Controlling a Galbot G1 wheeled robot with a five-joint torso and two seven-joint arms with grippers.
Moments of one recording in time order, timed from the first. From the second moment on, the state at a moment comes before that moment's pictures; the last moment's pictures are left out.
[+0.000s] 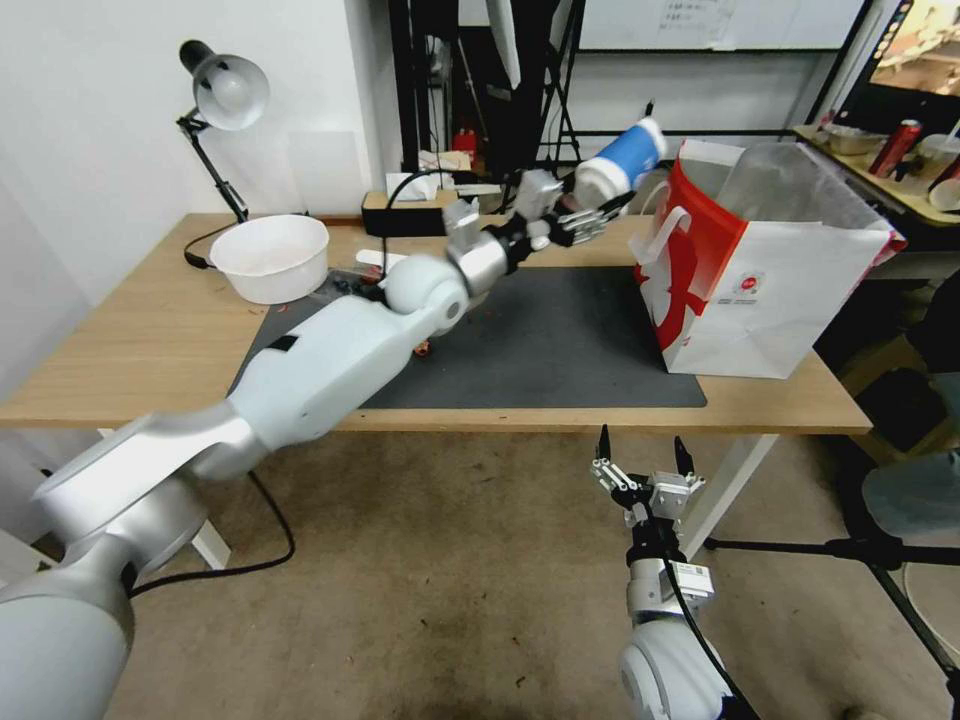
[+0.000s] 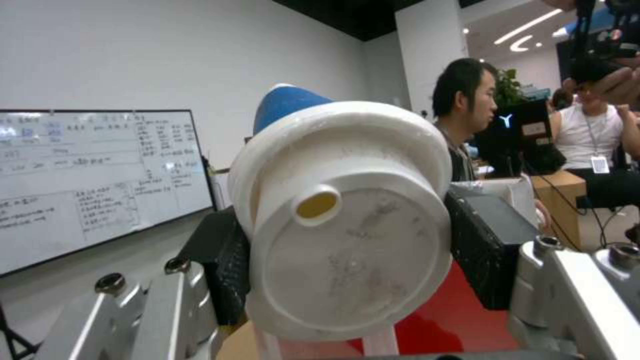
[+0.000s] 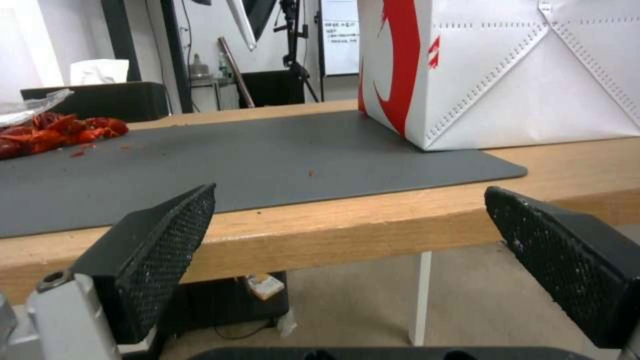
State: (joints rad) left arm -0.03 -1.27 0.56 -1.24 -0.97 -0.17 0.30; right arm -1.51 1.44 0.35 1.88 0.07 0.27 0.34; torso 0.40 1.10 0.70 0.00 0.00
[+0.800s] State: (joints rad) left arm -0.19 -1.62 0.62 -0.90 -0.94 -0.21 0.35; right arm -1.50 1.44 0.36 1.86 0.07 0.28 0.34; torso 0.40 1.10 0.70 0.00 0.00
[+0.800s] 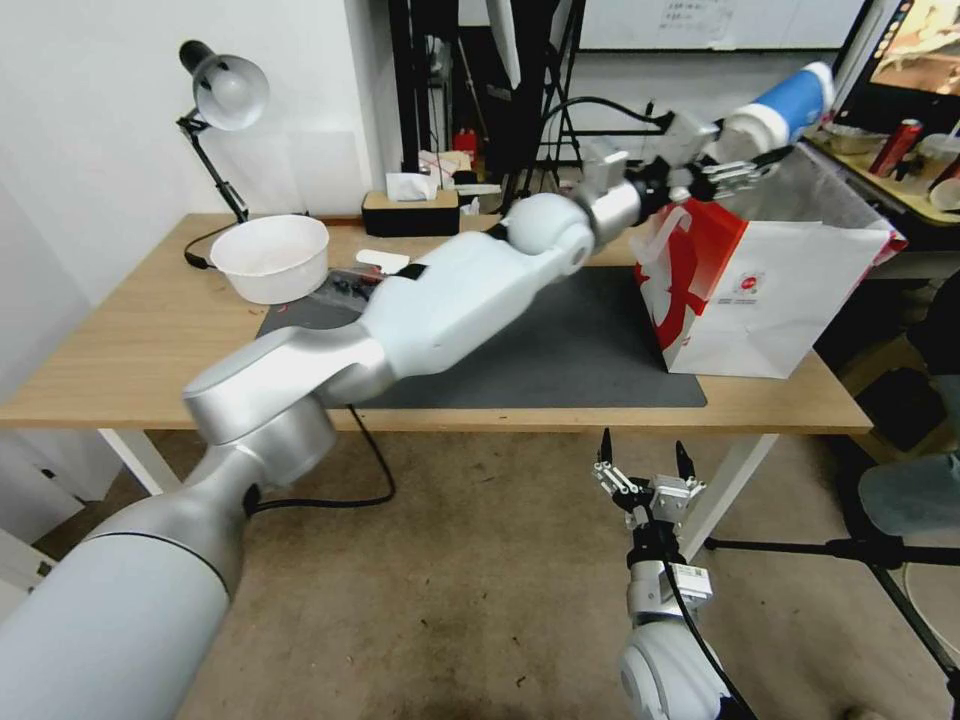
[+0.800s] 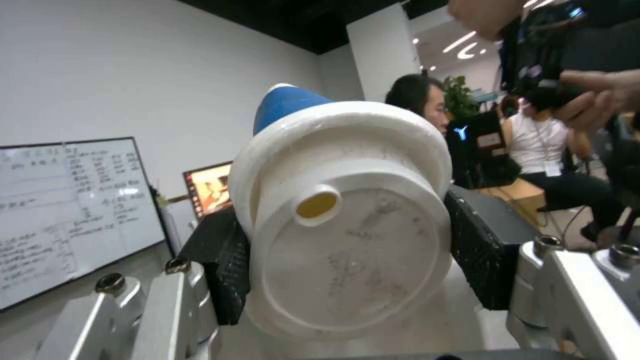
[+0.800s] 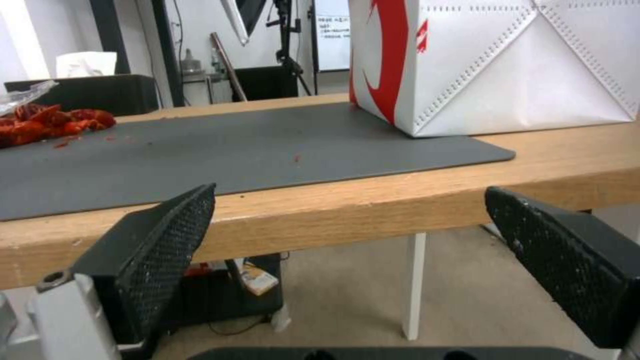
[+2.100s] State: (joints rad) left arm -0.11 -1.50 0.61 -1.05 -1.00 -0.19 0.22; right arm -1.51 1.45 0.35 1.86 0.07 0.29 0.34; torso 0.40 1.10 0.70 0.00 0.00
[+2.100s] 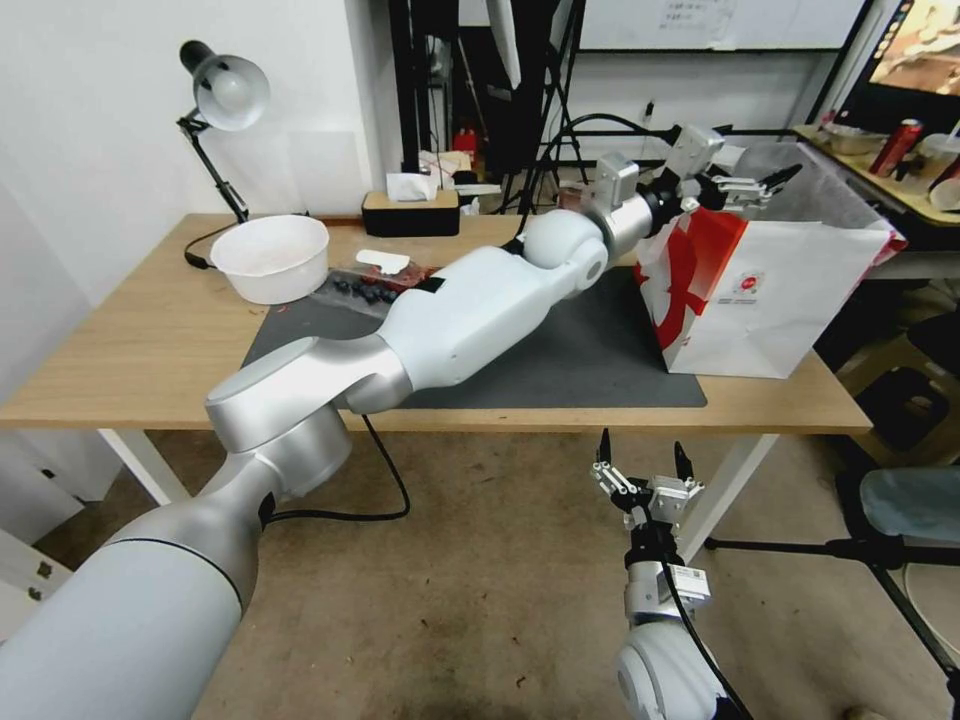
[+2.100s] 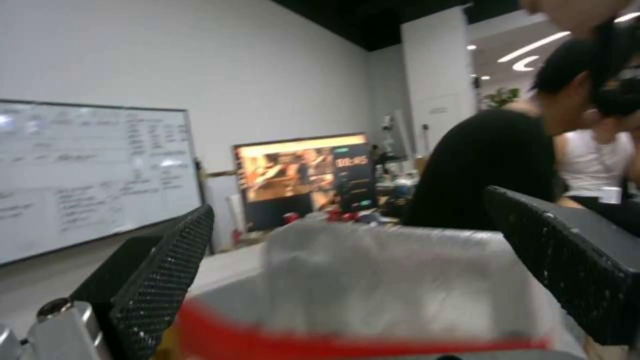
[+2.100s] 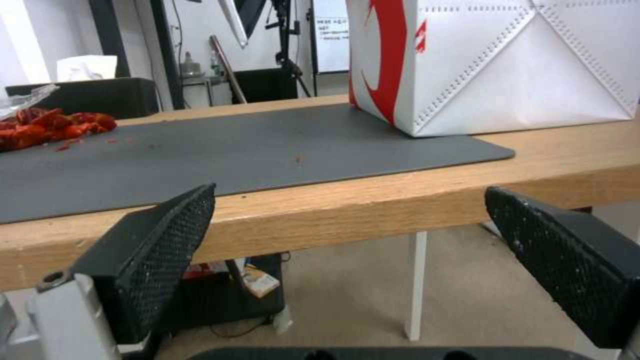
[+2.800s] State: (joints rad) left arm 0.10 -1.19 0.45 -1.23 -1.01 -0.15 0.16; right arm -1.51 1.45 0.35 1.87 0.07 0.27 0.34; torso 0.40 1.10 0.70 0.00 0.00
